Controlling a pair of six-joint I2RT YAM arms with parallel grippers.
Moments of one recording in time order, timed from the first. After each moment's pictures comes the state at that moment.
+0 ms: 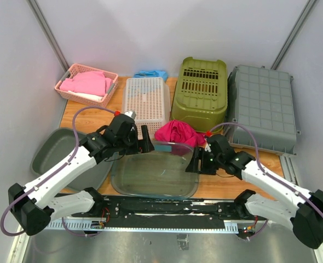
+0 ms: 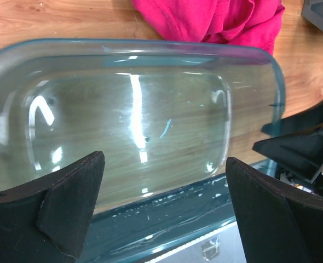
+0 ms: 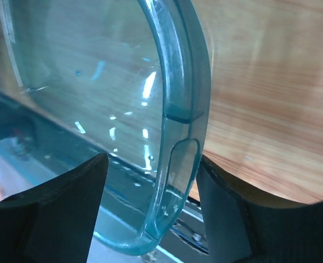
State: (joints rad) left arm -0.70 1.06 0.97 -0.73 -0.04 -0.73; right arm 0.65 0.95 0.56 -0.54 -0.20 0.73
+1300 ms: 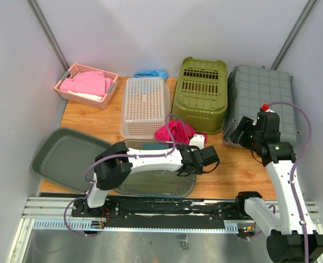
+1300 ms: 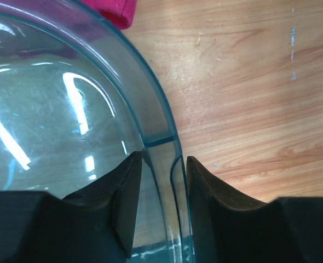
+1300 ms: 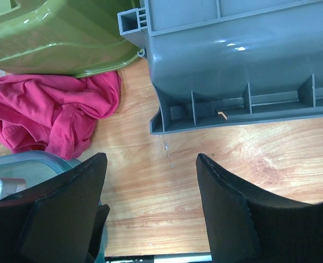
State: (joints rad) left arm -1.27 1.99 1.51 -0.67 -0.44 -1.02; right arm 0.03 0.86 0.93 -0.83 0.01 0.43
